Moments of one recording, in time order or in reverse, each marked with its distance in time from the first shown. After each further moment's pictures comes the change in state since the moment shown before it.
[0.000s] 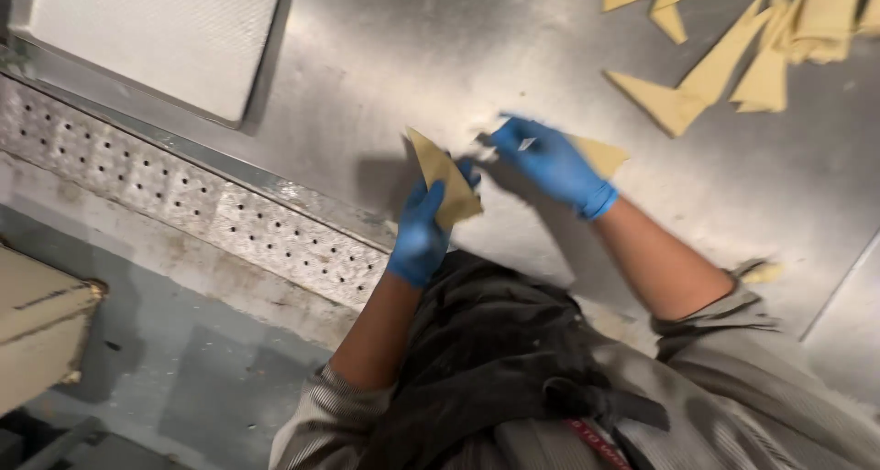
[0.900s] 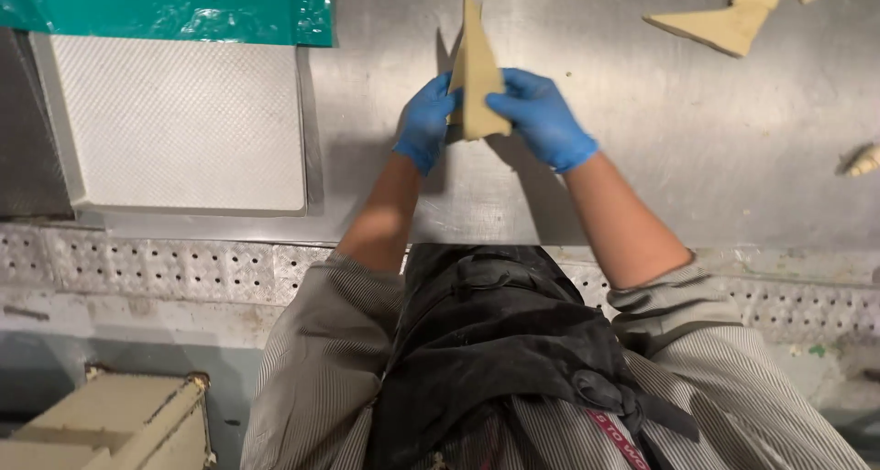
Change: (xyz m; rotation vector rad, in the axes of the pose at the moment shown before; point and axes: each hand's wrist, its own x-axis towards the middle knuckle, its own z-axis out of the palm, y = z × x) left_hand 0.229 0.135 -0.066 0.544 -0.520 -0.163; right_hand 0.146 -0.033 0.086 0.416 0.479 -0.238
